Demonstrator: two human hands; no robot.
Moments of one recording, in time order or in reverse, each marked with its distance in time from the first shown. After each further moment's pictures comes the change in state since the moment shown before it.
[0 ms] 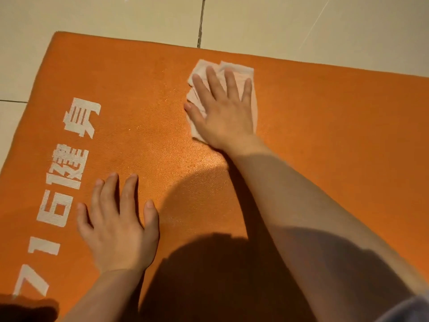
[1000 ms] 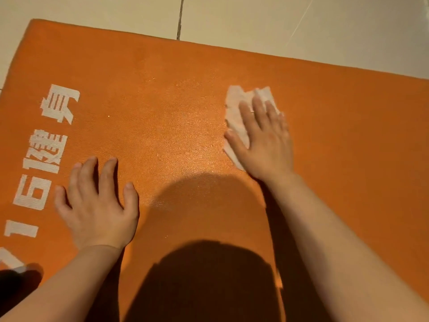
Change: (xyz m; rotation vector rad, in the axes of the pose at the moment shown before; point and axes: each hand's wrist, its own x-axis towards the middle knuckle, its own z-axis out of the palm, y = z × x) left_hand -0.001 -0.003 -0.001 -0.046 -0.033 0.010; right_hand -0.115 0.084 0.005 0.033 0.056 0.180
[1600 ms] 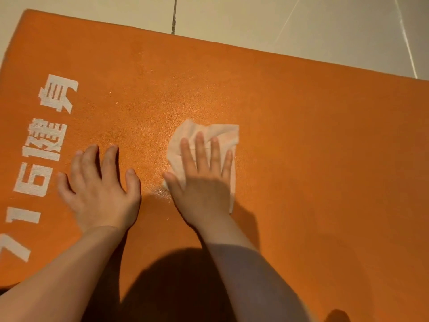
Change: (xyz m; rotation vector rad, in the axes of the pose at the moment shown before) left_hand 0.000 -0.002 -0.001 -0.022 -0.013 0.003; right_hand -0.088 -0.117 0.035 0.043 0.009 -0.008
